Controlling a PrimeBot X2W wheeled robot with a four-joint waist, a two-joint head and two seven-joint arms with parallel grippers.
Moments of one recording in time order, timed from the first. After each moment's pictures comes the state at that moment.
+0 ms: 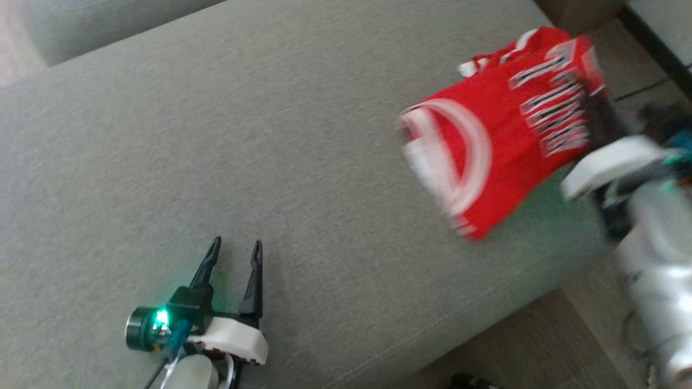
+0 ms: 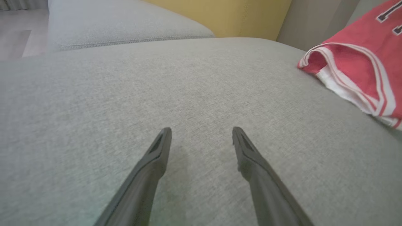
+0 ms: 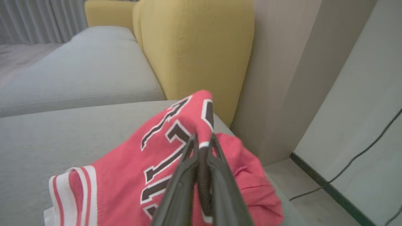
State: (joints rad) left arm -0.17 0.05 -0.23 0.49 -0.13 -0.02 -0.25; right arm -0.68 -0.23 0.11 0.85 0.18 0.13 -0.25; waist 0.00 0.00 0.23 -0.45
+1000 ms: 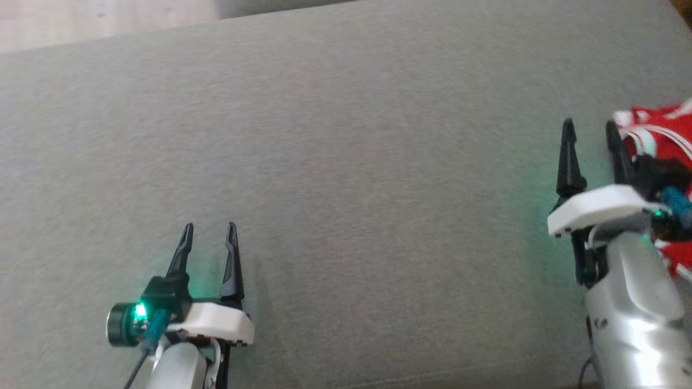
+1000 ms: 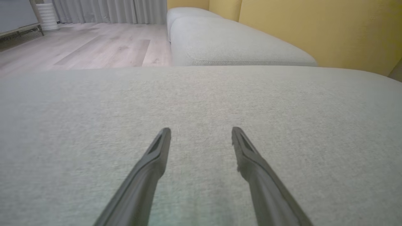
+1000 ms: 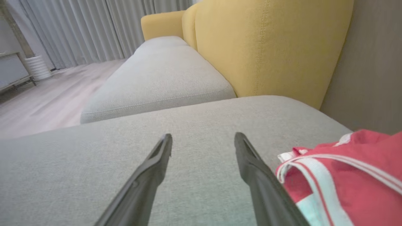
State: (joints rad) left arm -0.19 0.04 -0.18 0.46 -0.18 0.03 -0.25; right arm -0.52 -0.07 -0.16 0.71 0.03 0.13 -0.25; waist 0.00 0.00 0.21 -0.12
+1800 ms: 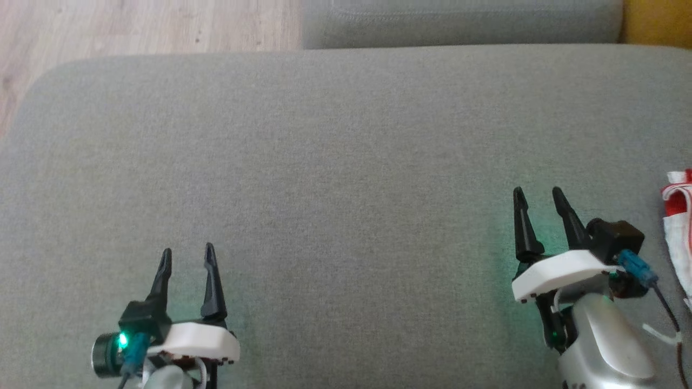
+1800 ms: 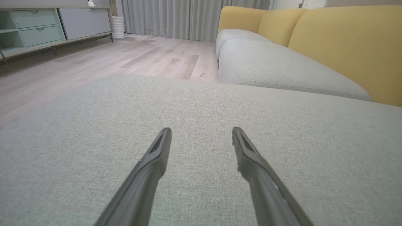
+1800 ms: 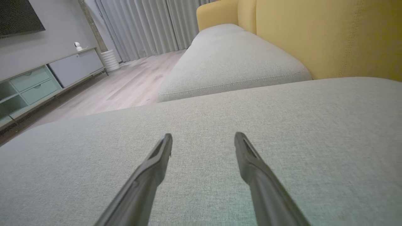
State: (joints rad) left arm -0.11 0.04 -0.12 0.43 -0.23 0.05 -0.25; right arm -0.30 -0.05 0.03 0.61 0.20 0.13 -0.25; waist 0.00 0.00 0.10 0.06
